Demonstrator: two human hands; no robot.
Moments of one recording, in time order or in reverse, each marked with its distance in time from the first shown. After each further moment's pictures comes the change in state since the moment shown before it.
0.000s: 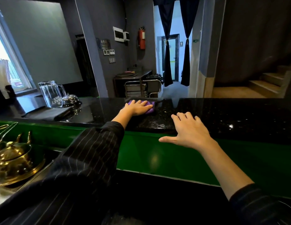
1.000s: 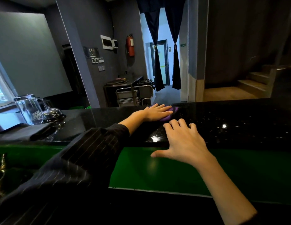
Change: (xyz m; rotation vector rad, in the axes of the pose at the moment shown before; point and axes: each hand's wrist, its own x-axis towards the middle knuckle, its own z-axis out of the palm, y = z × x) left_hand 0.054 0.082 -0.001 0.115 -0.043 0.371; right_hand 0.010 -0.003 0.001 0.037 0.068 0.001
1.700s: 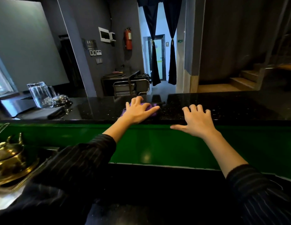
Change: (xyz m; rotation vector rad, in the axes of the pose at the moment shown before) left_hand -0.120 0.020 0.029 -0.159 0.380 -0.171; right_hand -0.047 0.054 -0.008 -0.081 0.024 0.246
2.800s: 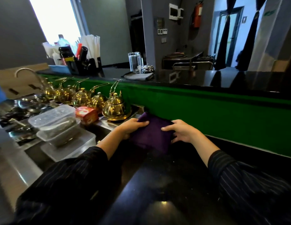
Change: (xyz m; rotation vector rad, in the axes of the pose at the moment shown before) left_hand -0.323 -0.214 0.003 -1.164 -0.091 -0.721; right_hand -0.103 -0.312 0.069 1.461 -0.935 -0.023
